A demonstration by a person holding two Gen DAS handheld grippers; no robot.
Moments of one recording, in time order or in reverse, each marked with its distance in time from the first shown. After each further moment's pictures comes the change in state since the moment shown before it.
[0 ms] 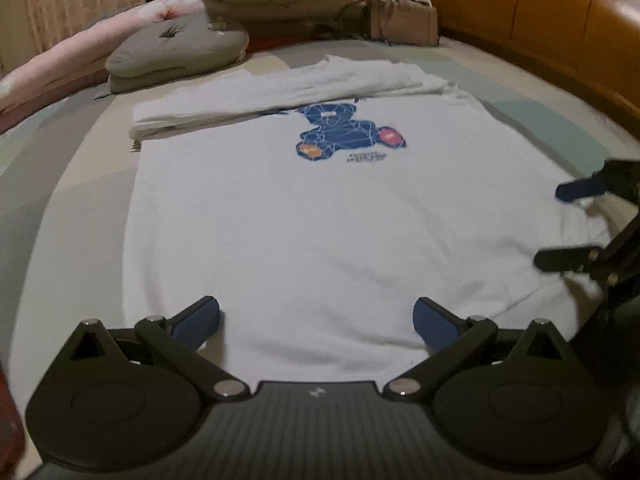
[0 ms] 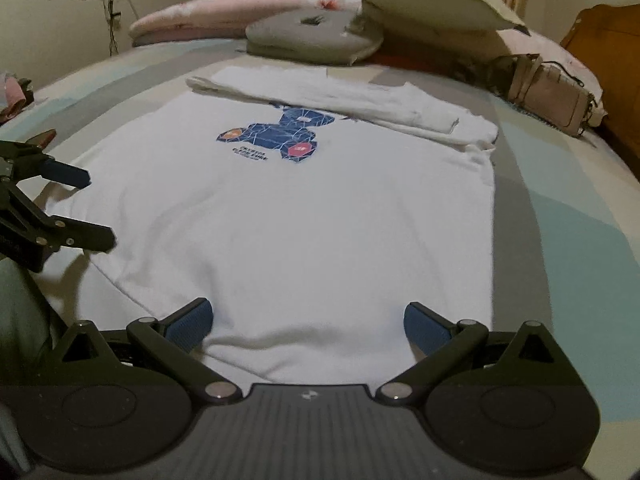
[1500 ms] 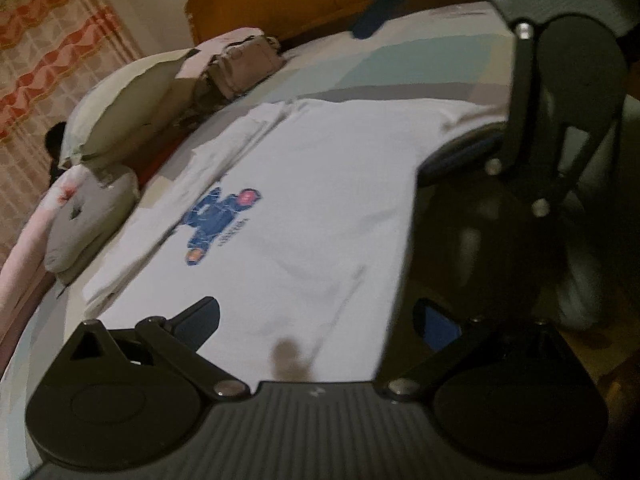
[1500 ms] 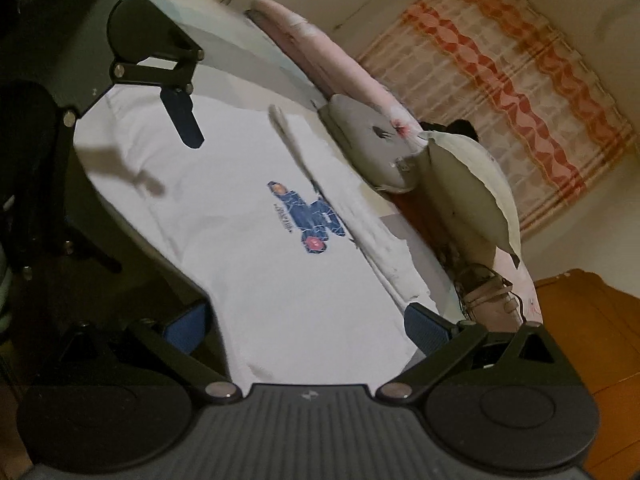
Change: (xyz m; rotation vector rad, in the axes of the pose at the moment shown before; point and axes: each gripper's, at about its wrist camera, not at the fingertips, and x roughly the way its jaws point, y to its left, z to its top) left arm -0.022 -0.099 -0.016 0.620 -0.155 0.022; right arm -0.045 0.076 -0.002 -0.721 -0.197 -0.254
